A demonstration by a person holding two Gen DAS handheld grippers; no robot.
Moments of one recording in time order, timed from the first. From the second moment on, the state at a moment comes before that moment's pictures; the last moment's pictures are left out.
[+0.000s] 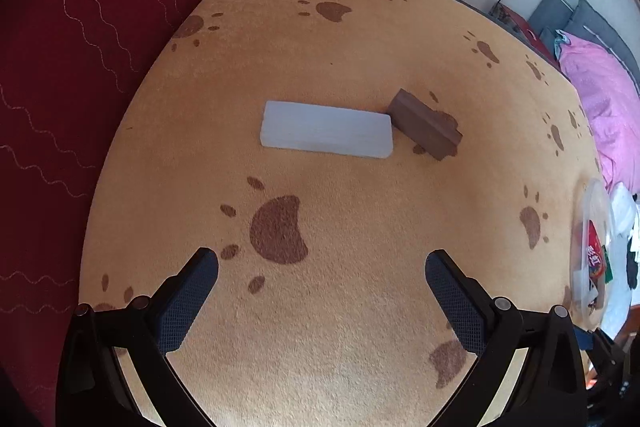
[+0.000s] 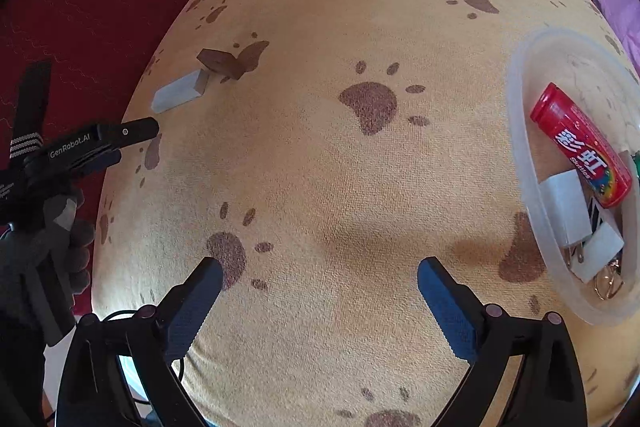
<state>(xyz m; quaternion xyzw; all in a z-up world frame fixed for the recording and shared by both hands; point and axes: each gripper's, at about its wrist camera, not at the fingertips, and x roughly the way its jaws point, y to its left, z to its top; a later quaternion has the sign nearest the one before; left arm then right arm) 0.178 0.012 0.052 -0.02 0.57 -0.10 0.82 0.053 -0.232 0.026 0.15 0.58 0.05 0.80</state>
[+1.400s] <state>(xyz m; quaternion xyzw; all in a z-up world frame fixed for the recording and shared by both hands) 0.262 -0.017 0.014 0.04 0.57 -0.10 0.82 0.085 -0.195 -0.004 0.11 0.61 -0.01 0.79</state>
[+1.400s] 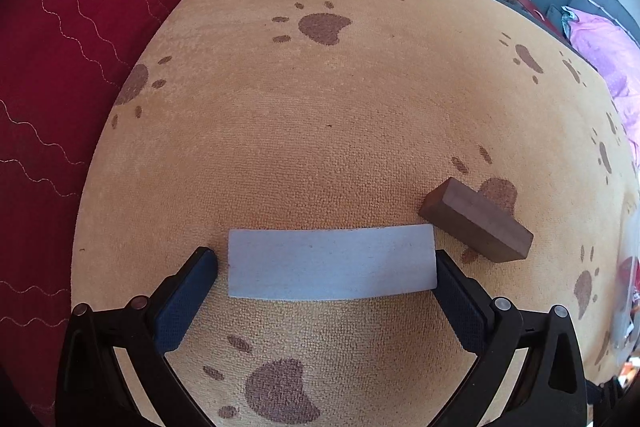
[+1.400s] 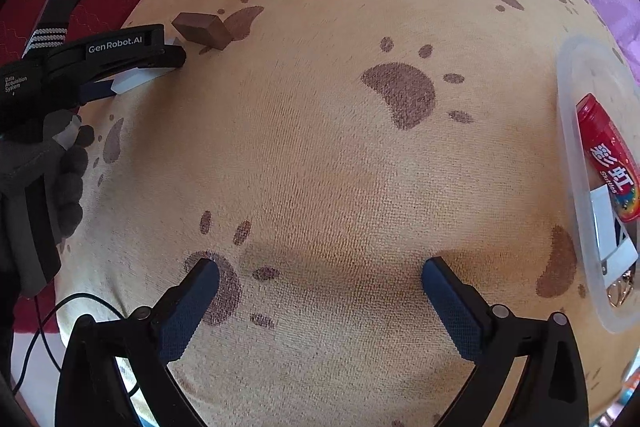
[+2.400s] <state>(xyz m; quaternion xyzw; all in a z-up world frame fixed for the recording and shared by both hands) 0.240 -0.004 0.033 0.05 0.54 -0.13 0.83 0.138 -0.181 0.020 0.13 0.58 0.00 0.80</state>
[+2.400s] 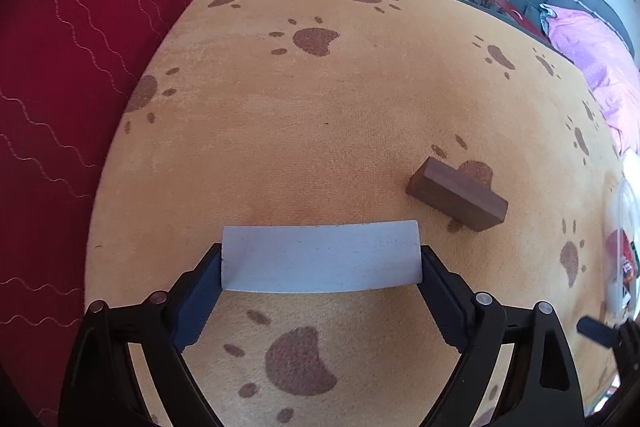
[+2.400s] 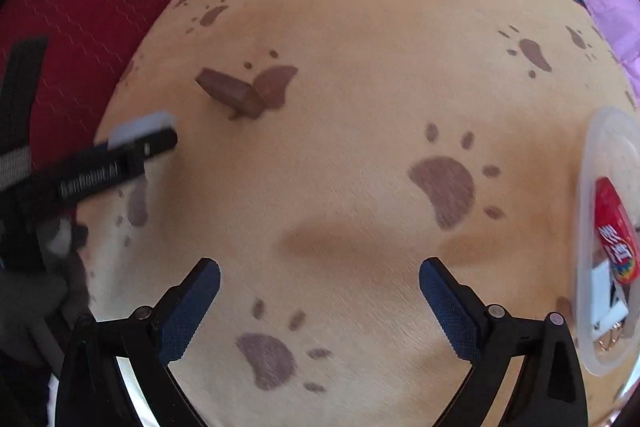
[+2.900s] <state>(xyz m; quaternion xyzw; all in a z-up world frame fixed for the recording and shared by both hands) 0.202 0.063 0.040 0.02 0.54 -0.06 0.84 0.223 -0.155 0.030 0.24 0.57 0.03 0.79</state>
